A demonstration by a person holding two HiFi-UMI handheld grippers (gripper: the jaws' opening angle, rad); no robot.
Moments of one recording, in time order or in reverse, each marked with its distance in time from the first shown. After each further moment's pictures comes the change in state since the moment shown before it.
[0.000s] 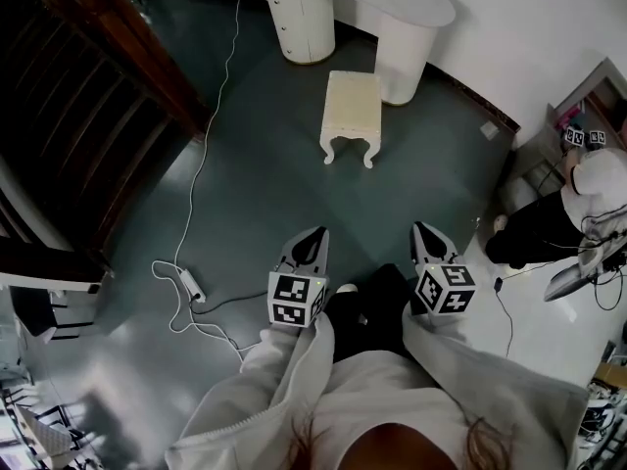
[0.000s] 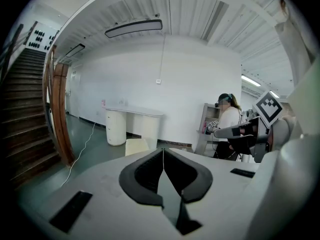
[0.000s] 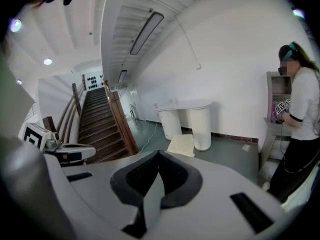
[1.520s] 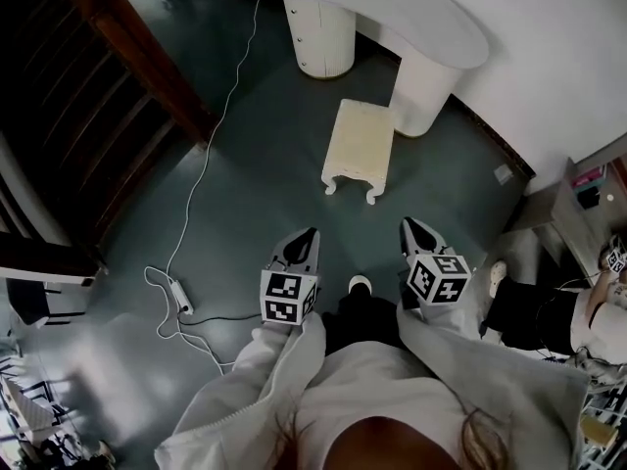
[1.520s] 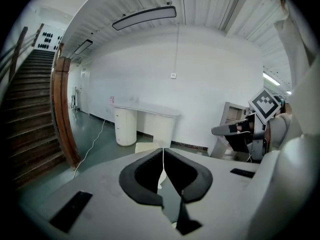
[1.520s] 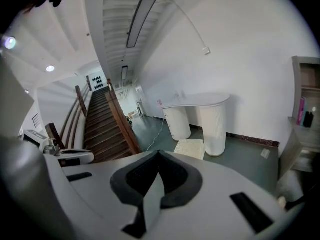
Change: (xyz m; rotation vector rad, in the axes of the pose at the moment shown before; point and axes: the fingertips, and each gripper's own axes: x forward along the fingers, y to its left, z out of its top) left arm 0.167 0.085 0.066 -0.061 0.050 0.134; right arm 0.195 -0.078 0.106 0.015 0.077 0.138
